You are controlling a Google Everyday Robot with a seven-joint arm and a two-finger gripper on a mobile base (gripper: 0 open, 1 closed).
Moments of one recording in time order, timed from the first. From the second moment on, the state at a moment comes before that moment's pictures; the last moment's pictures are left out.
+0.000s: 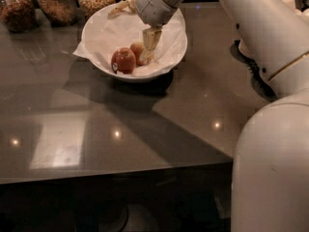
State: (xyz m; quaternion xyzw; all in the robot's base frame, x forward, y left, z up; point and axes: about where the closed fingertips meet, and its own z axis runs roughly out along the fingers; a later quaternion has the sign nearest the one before) arm 0.663 0.052 0.948 -0.89 0.28 0.02 0.35
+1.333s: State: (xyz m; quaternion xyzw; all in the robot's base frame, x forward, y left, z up) arm 0.661 0.072 0.915 -0.90 0.26 0.05 0.34
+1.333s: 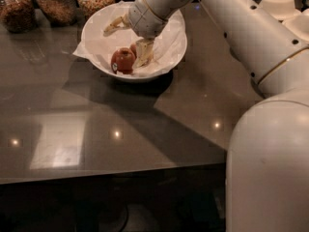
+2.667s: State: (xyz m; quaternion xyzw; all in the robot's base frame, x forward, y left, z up) arm 0.677 0.075 0.886 -0.91 0.26 0.03 0.31
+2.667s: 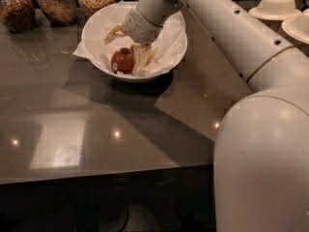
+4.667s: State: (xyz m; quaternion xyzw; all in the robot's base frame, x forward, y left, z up) arm 0.686 0.080 0.870 -0.92 0.27 0.03 0.28
